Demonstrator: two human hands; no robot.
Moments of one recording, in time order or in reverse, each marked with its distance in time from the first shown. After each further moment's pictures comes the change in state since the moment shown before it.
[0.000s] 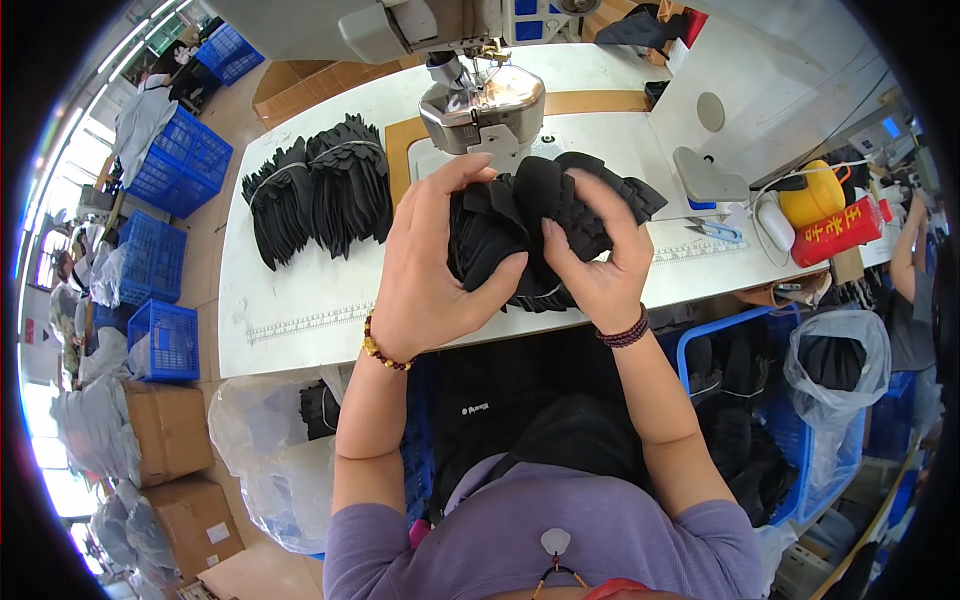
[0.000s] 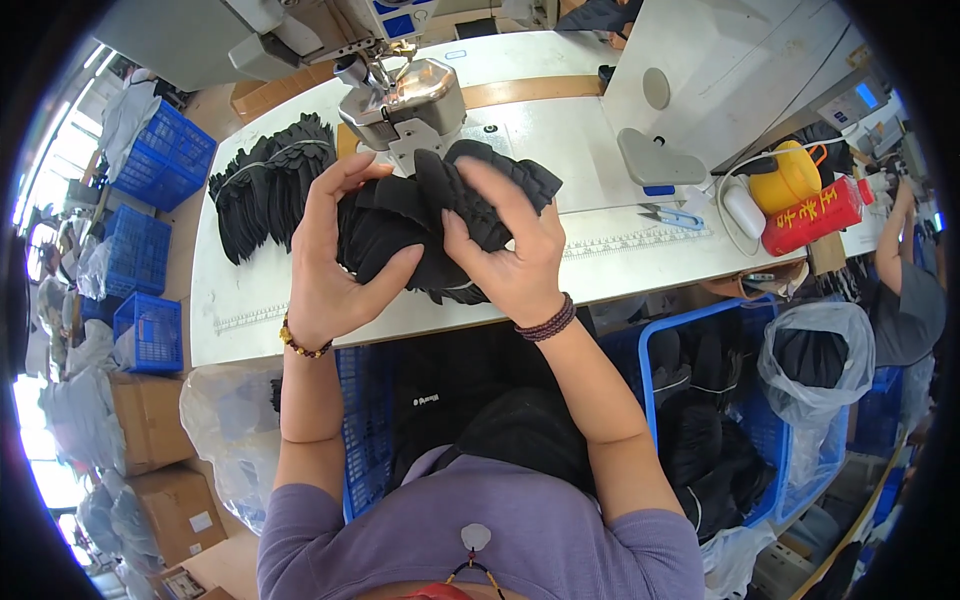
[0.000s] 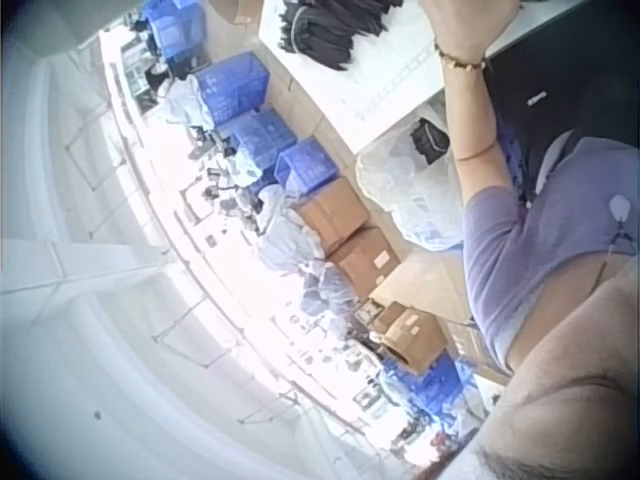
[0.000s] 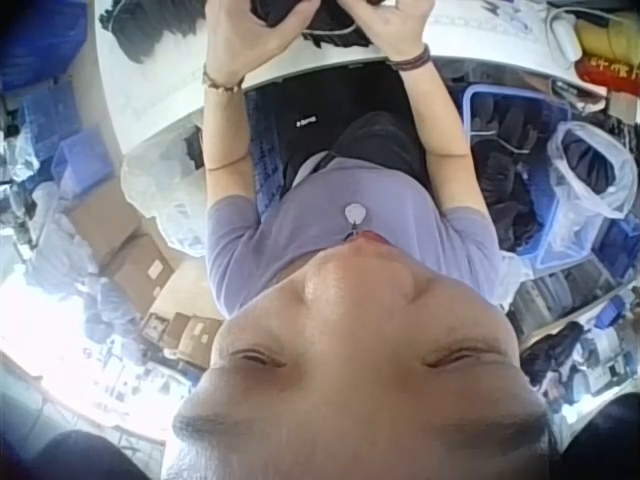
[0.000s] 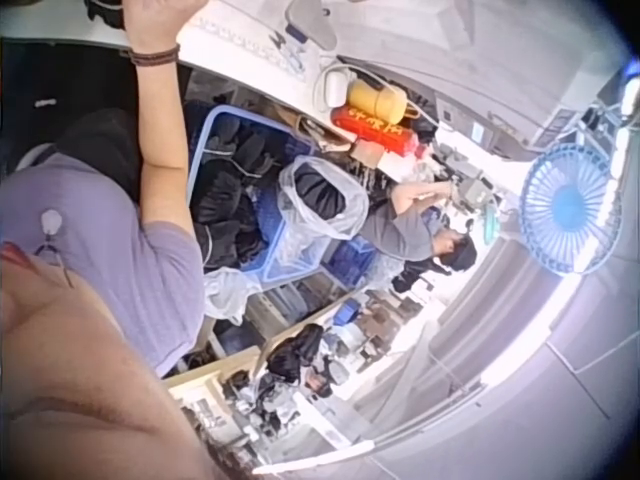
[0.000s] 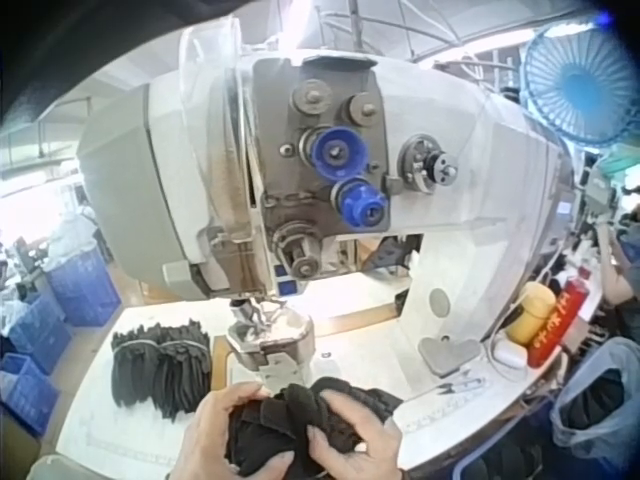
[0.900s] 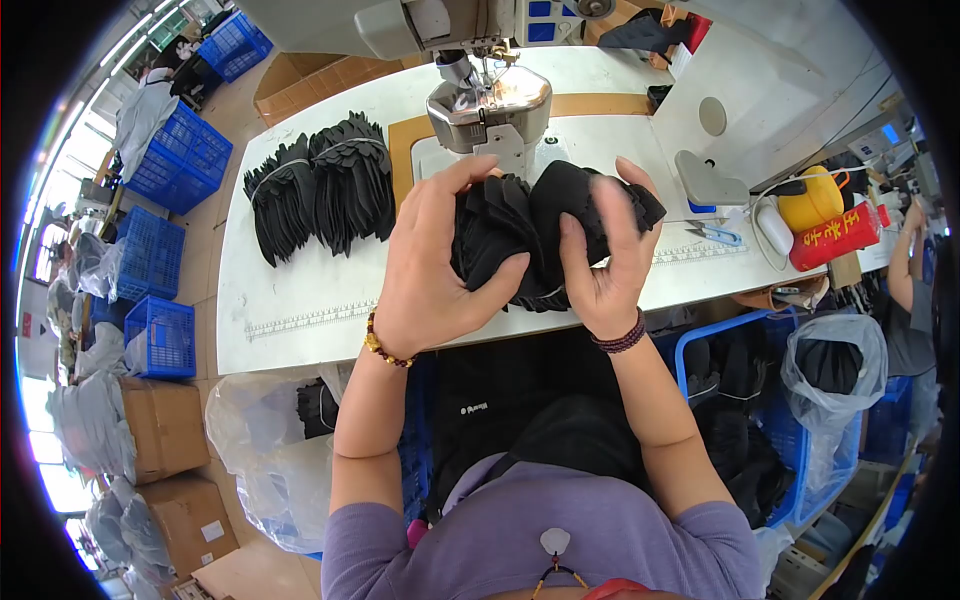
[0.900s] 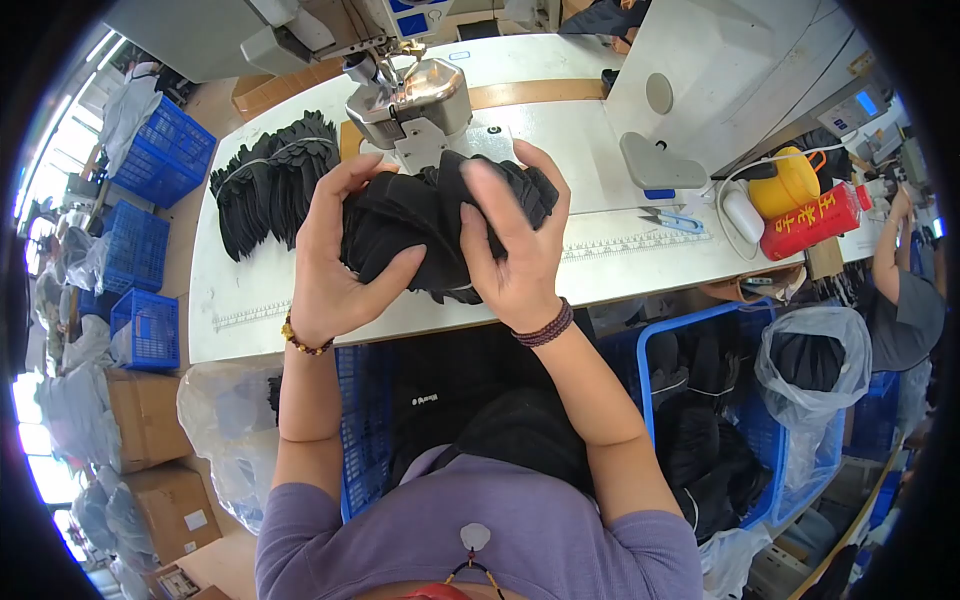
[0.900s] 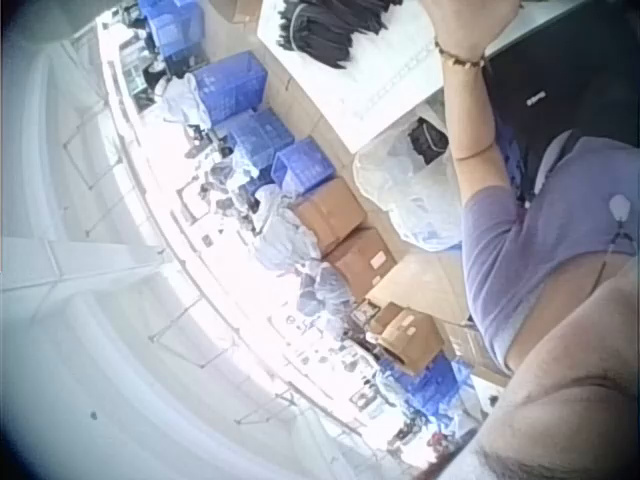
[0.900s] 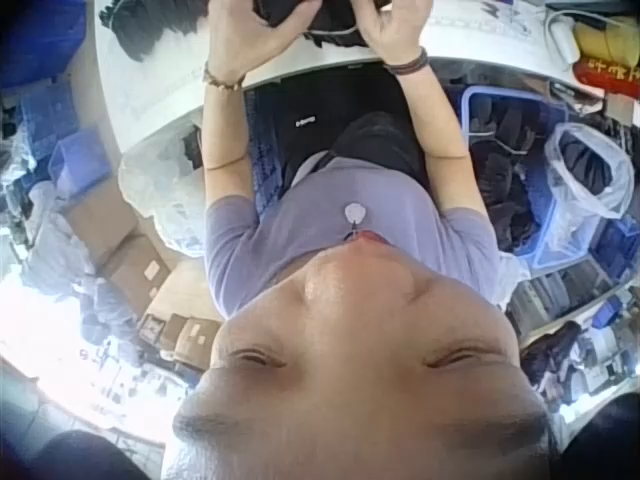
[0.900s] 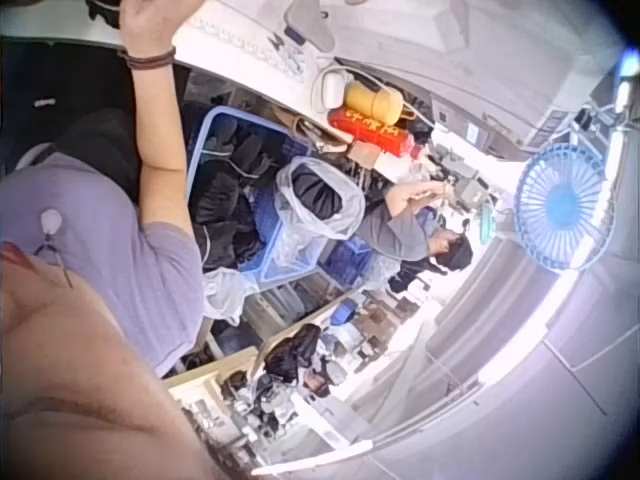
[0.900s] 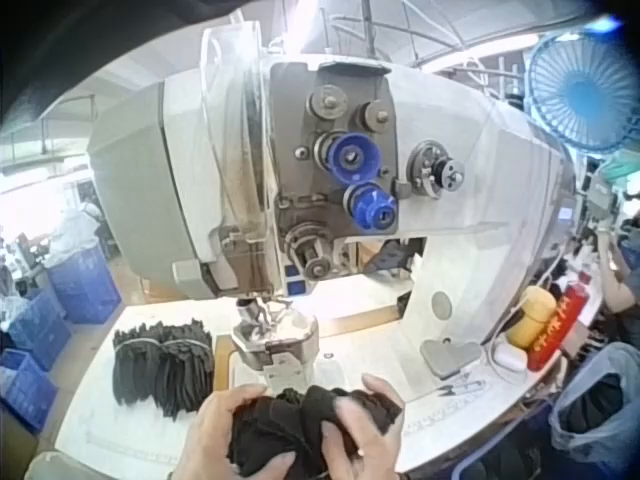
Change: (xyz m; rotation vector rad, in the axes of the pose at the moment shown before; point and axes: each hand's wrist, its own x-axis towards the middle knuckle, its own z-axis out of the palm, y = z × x) left_hand -0.003 -0.003 -0.001 -0.019 0.010 0.008; right_hand 0.003 -0.009 0.005 -0.009 0.145 -0.048
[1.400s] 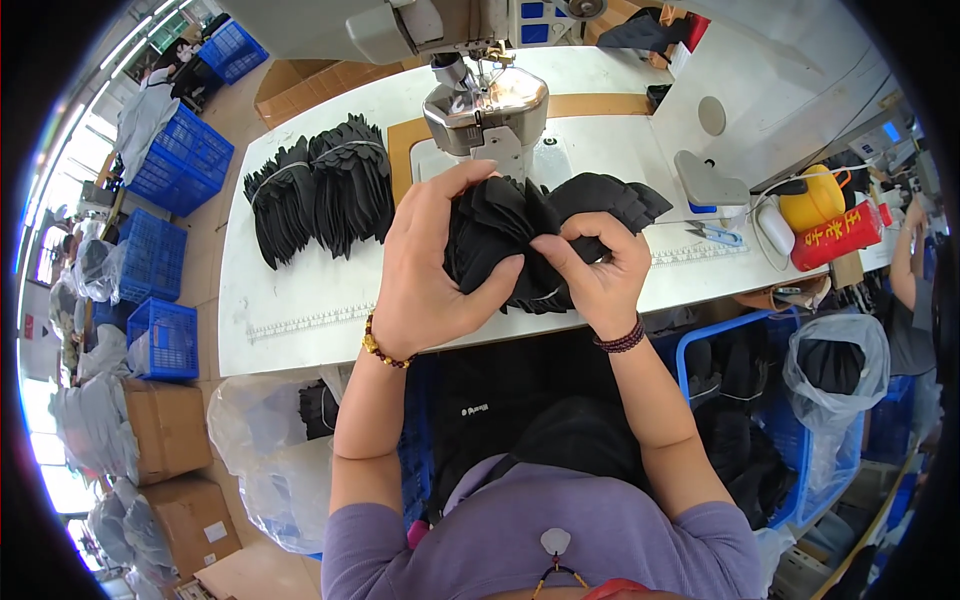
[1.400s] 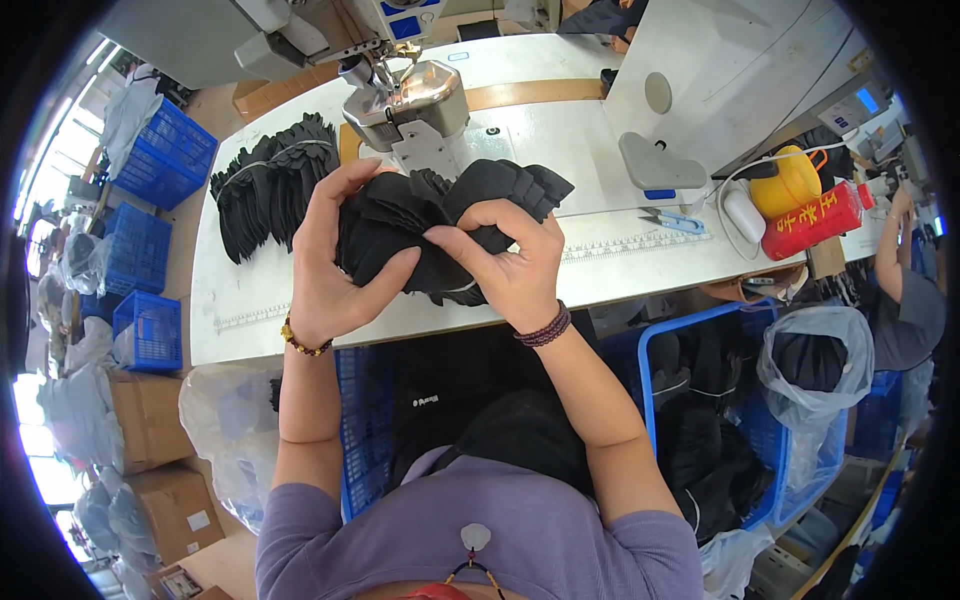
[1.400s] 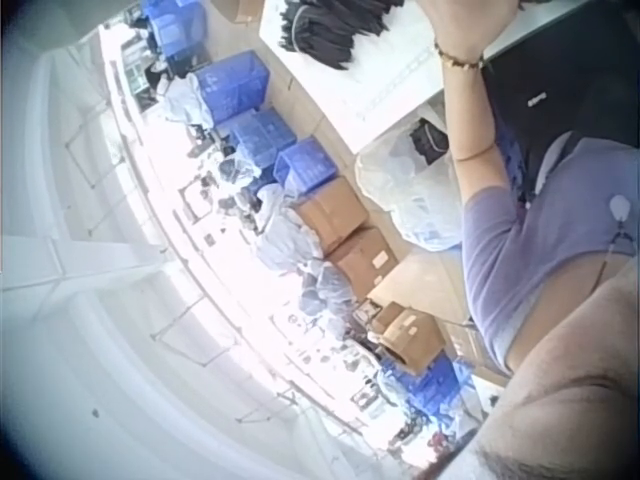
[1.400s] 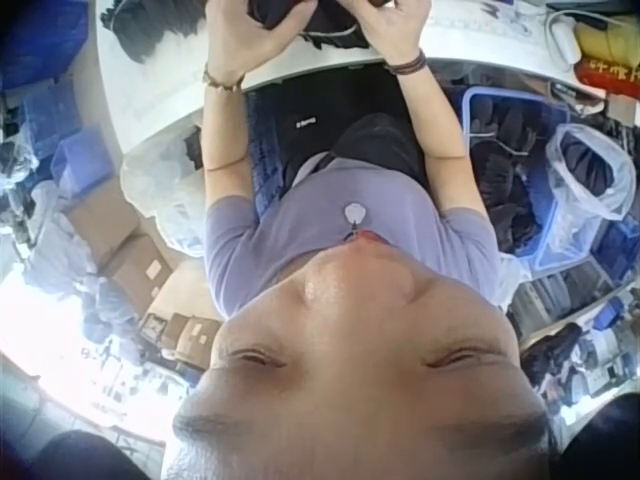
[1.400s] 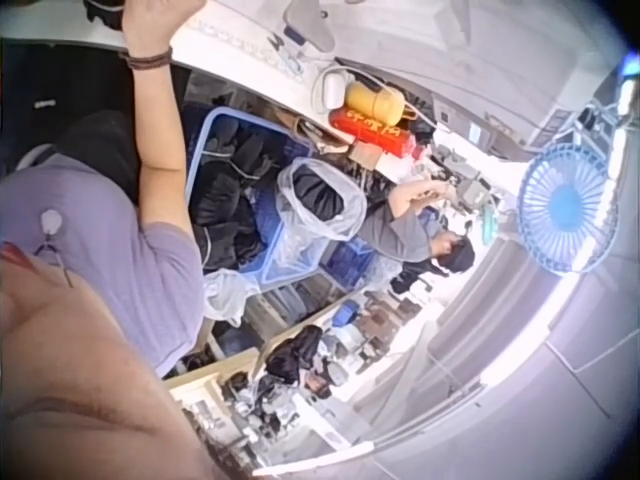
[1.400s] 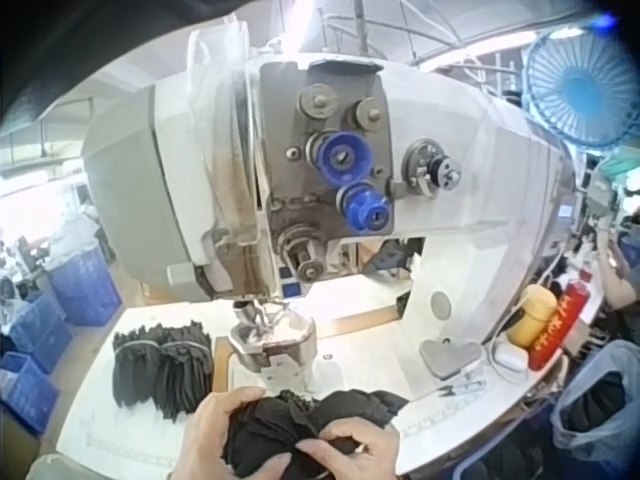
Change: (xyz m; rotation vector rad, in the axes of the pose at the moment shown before) left_hand 0.001 -0.001 0.001 -0.042 0.014 -0.023; right_hand -0.005 0.005 -0.007 0.145 -0.216 0.206
